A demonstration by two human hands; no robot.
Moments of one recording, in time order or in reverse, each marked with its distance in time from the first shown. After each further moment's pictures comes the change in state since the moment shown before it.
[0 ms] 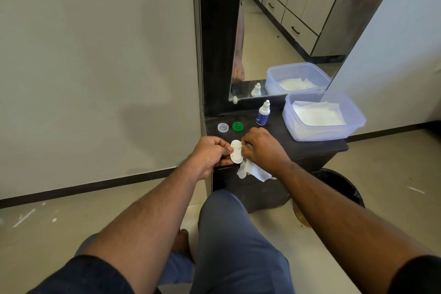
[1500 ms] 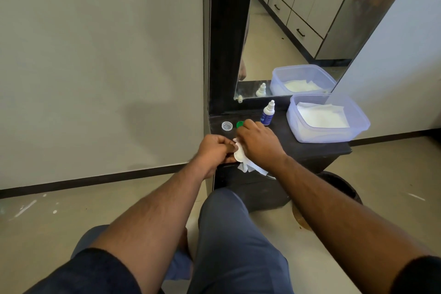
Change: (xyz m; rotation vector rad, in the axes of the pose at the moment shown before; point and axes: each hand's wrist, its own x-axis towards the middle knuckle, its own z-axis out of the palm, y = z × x) left_hand -0.003 -0.005 0.001 -0.010 0.011 0.070; right_hand 0.007 -0.024 -0.005 -0.297 0.075 -0.156
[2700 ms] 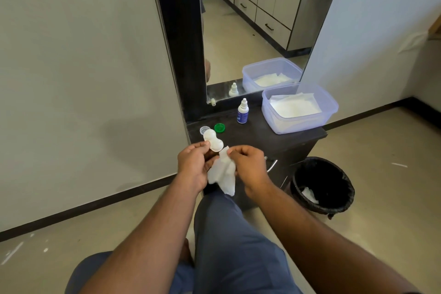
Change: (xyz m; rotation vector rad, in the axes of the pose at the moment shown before) left_hand -0.016 0.002 0.018 -0.381 0.233 -0.076; right_hand -0.048 -0.036 0.007 1.401 0.242 1.011
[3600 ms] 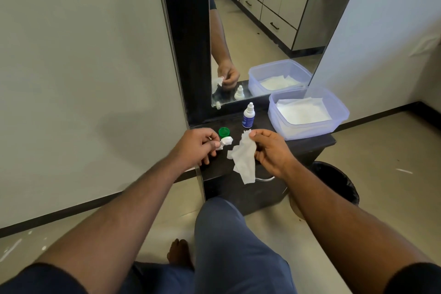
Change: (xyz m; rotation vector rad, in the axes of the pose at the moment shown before) left_hand 0.042 0.047 -0.016 1.106 -0.506 0.575; right_hand 0.069 -0.022 -0.040 0.270 -0.222 0.106
